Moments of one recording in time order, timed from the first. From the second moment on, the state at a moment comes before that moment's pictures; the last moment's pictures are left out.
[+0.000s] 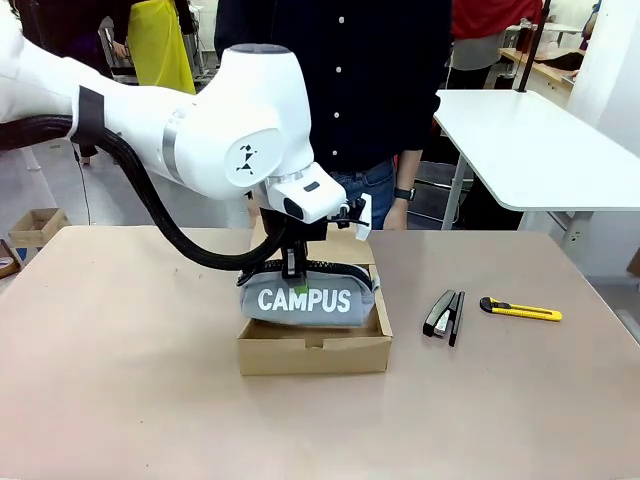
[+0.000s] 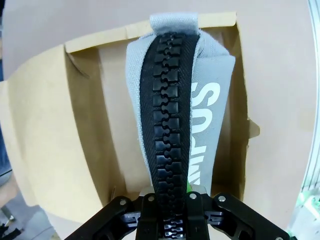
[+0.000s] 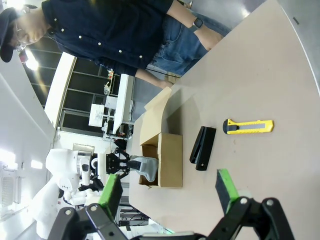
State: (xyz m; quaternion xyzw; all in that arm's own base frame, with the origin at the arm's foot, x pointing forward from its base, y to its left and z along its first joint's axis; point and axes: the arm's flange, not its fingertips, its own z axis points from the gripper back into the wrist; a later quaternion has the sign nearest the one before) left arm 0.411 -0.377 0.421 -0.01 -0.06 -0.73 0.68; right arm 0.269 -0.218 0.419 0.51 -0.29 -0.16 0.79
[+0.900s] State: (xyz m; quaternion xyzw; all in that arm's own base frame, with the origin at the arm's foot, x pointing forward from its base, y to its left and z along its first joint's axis) left arm 0.425 -0.398 0.370 -0.04 -0.03 -0.73 0.68; right arm 0.269 -0.218 0.419 0.51 -0.29 -0.16 0.79
